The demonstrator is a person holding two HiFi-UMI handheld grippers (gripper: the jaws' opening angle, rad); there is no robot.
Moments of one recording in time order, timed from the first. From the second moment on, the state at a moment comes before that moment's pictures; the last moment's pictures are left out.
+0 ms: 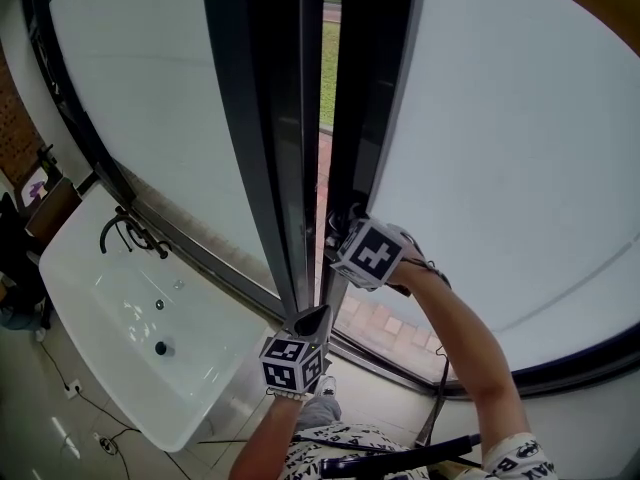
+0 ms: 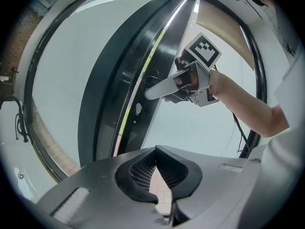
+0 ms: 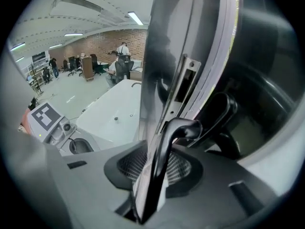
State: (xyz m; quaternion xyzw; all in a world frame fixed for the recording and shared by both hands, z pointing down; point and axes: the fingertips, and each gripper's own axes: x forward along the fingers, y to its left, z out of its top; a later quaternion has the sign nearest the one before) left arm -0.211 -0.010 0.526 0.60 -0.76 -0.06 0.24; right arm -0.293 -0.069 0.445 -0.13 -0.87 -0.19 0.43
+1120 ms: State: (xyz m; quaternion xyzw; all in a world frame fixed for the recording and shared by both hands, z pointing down) left arm -0.193 -0.140 0.499 0.66 -0.71 0.00 0.23; right arm -0.306 -0.193 0.424 -0.09 -0.89 -0.10 0.43
